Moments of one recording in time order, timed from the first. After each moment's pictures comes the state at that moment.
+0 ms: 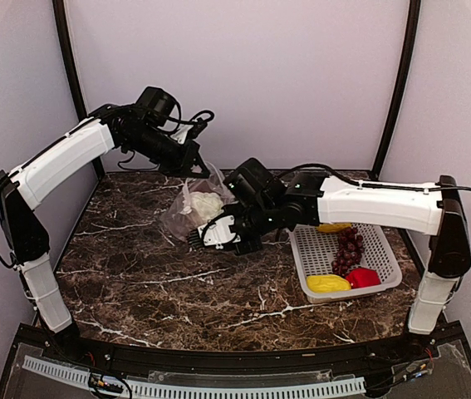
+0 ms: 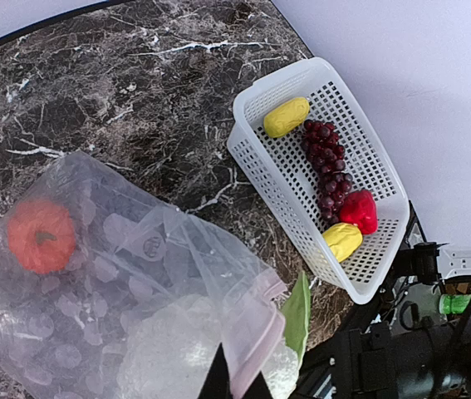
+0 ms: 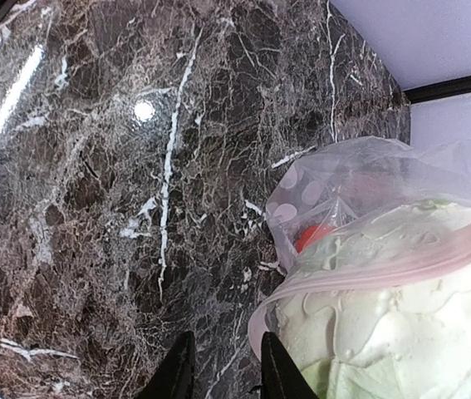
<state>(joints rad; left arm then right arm) -0.58 1.81 1.93 -0.98 0.44 -0.27 1.08 1.82 1.58 -0.60 -0.04 -0.99</state>
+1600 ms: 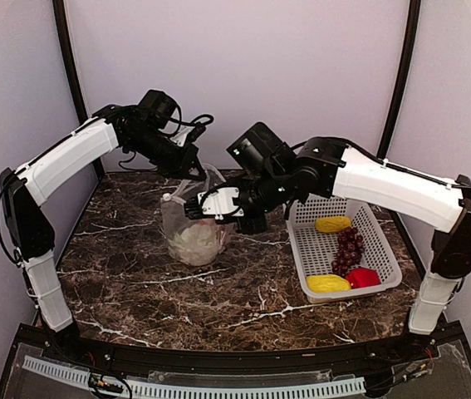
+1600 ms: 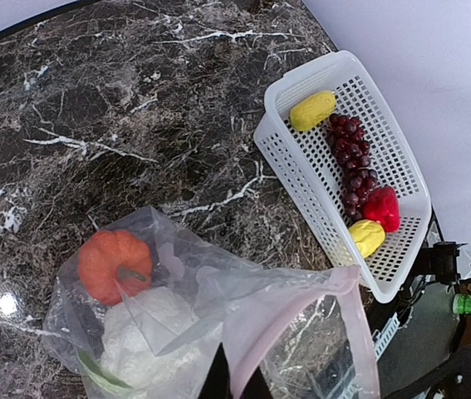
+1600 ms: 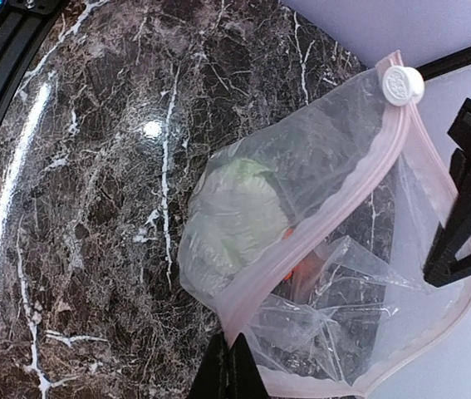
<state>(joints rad) -0.55 1.85 1.95 -1.02 0.43 -0.23 1.09 1.80 1.80 -0.85 -0.04 -0.85</state>
